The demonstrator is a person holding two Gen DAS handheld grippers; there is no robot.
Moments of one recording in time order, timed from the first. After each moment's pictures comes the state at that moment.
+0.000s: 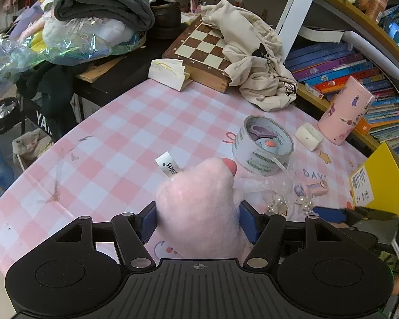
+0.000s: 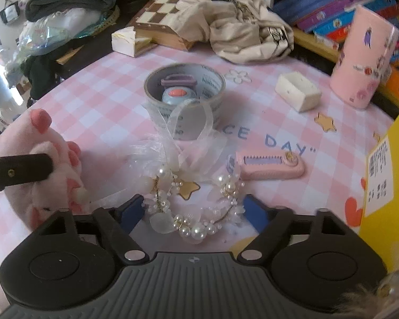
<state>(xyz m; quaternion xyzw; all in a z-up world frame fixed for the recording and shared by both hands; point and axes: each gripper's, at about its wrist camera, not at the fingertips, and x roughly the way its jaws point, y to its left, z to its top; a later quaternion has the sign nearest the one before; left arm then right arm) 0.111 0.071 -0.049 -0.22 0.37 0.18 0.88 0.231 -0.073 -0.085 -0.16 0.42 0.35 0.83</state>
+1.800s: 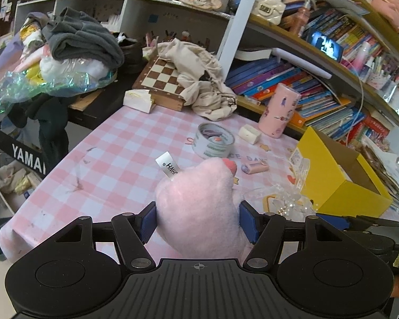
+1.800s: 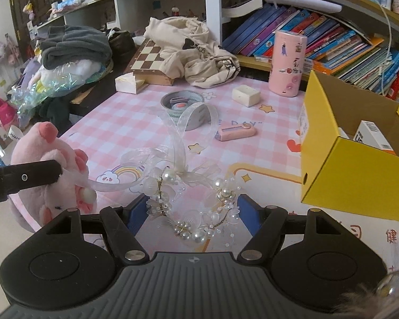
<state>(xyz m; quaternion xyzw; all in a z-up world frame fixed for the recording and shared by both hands) -0.010 0.052 0.000 -0.18 0.31 0.07 0.93 0.072 -0.141 -0.017 -0.07 0.36 0.26 0.89</state>
